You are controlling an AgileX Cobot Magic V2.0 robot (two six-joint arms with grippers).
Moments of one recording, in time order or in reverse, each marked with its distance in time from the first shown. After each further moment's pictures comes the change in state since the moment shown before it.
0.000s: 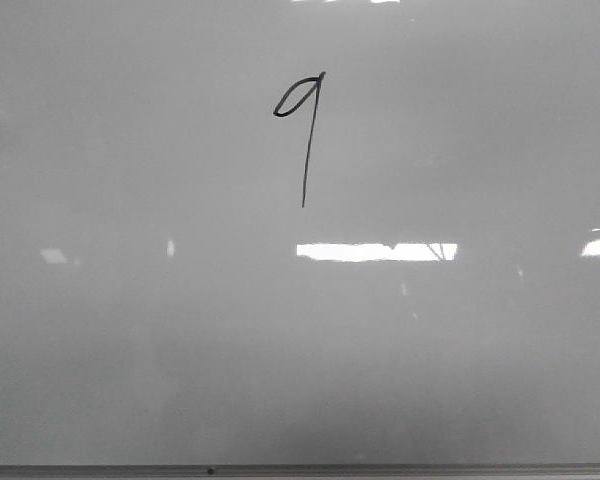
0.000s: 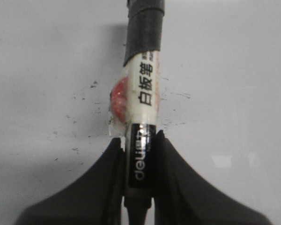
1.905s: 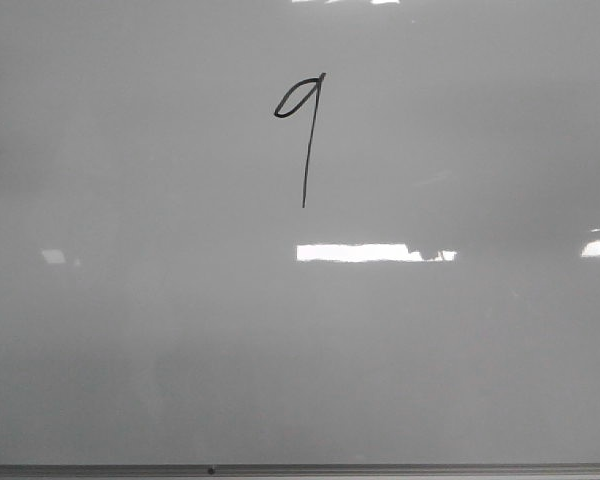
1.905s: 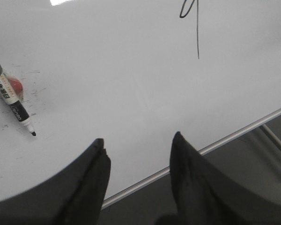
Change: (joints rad) left arm -0.468 -0.529 -0.126 -0.005 0.678 0.054; right arm 0.000 -0.456 0.171 -0.214 0.076 0.495
